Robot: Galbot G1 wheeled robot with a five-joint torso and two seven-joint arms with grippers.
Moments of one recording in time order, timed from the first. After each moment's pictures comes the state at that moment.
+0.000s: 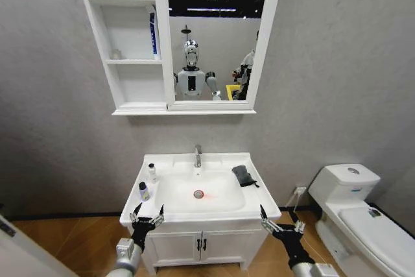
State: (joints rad) left arm 1.38 -1.41 -0.55 -1.93 -0.11 0.13 0.01; right arm -1.75 1.21 0.56 2.20 0.28 0.12 0.24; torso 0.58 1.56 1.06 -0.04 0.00
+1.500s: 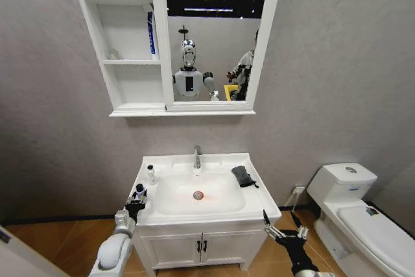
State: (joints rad) left arm 1.18 -1.27 -0.58 -1.74 -0.23 0.15 -0.02; right arm -1.77 1.21 0.59 2.16 0.30 0.18 0.23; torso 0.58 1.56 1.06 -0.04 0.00
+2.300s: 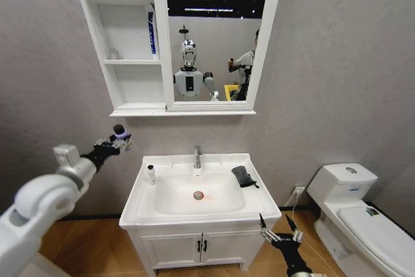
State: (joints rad) left arm 0.68 -0.46 -0.53 -2.06 -1.25 0.54 -0.28; right arm -1.74 1.21 0.56 2.09 0.28 0.20 0.22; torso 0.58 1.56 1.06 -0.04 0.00
